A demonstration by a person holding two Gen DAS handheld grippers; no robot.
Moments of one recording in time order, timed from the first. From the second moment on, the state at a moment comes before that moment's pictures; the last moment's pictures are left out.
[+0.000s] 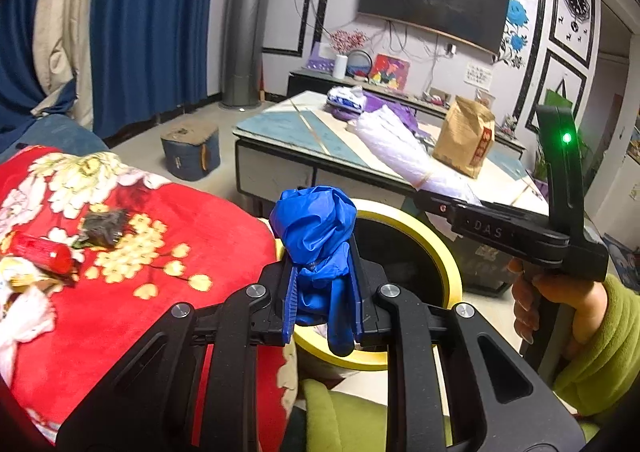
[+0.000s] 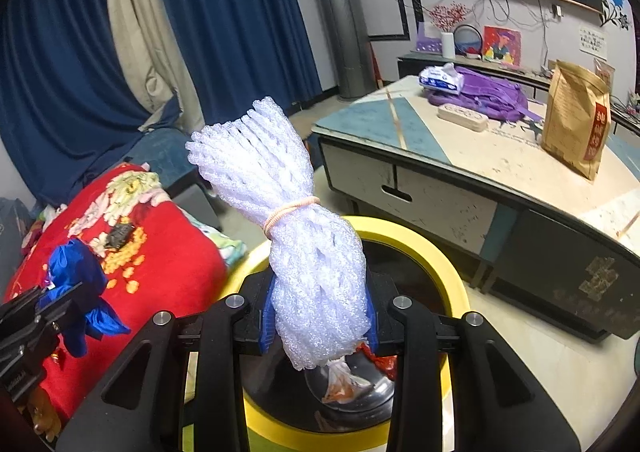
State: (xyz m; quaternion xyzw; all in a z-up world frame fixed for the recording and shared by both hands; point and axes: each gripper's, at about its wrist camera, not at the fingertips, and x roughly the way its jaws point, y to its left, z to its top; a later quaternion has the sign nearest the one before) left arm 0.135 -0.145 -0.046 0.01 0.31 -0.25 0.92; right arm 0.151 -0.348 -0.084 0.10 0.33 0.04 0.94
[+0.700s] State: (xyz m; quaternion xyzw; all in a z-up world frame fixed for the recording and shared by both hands) left arm 0.171 -0.195 -0.100 0.05 0.37 -0.29 0.88; right arm 0.177 -0.378 -0.137 0.14 0.41 0.02 0.90
